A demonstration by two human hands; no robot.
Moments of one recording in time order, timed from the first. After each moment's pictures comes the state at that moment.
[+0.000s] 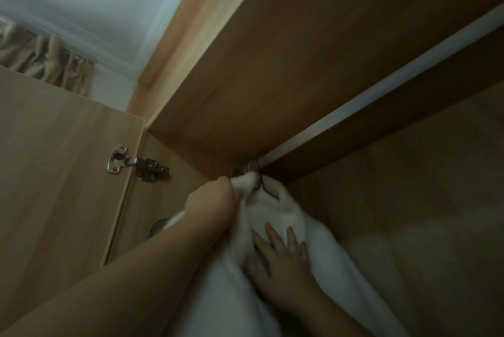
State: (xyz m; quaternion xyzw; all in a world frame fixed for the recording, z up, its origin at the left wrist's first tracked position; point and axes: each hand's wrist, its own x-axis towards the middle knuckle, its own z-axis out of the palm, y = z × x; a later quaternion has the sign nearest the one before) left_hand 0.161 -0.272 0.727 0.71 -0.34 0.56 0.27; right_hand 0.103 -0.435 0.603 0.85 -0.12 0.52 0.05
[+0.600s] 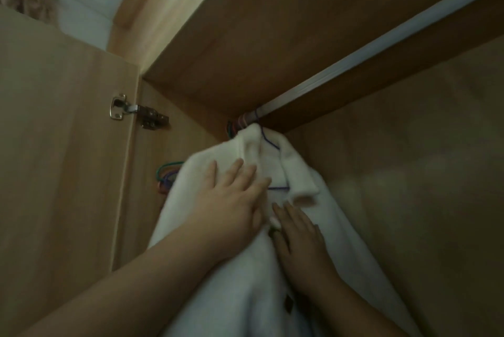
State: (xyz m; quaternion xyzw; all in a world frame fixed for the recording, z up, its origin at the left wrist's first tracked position) left_hand 0.118 -0.219 0.596 0.64 -0.52 0.57 0.07; right_hand 0.049 -0.409 0.508 0.81 -0.17 0.56 0.01
